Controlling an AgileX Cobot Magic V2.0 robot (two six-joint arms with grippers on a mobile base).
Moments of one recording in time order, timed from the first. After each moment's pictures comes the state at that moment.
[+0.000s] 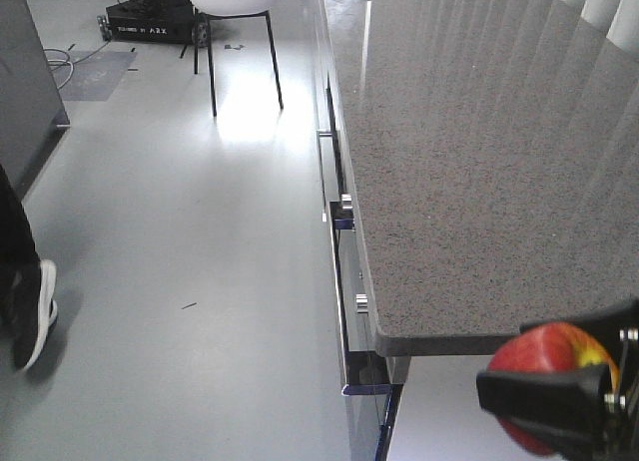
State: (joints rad) left arm 0.01 -0.01 0.02 0.00 0.07 -0.06; right arm 0.00 0.75 -0.69 0.93 1.09 -0.86
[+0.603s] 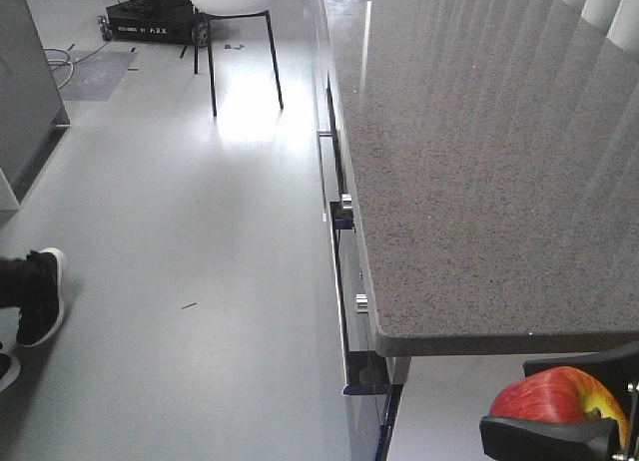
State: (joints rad) left arm 0.01 -0.01 0.02 0.00 0.07 -0.06; right arm 0.00 0.66 -0.62 0.93 1.09 -0.86
